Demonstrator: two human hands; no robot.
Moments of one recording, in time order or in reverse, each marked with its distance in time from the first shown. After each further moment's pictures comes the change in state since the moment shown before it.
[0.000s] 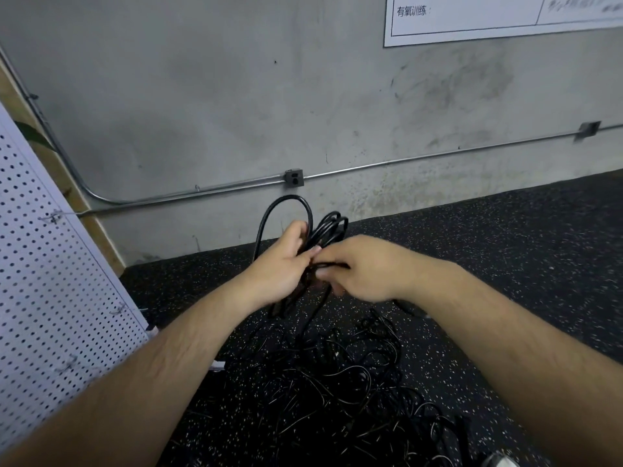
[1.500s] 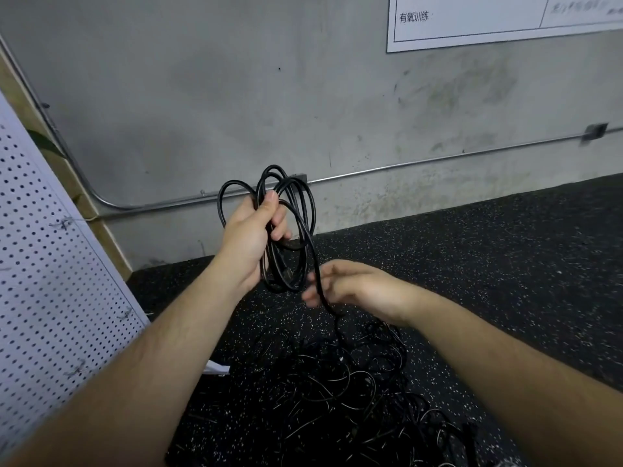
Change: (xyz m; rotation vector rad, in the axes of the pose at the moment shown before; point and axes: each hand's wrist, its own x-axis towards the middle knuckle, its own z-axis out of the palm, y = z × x) left_hand 0.013 0.017 -0.030 -0.760 0.407 0.067; right_hand 0.004 0.034 0.045 0.894 -0.108 0.103
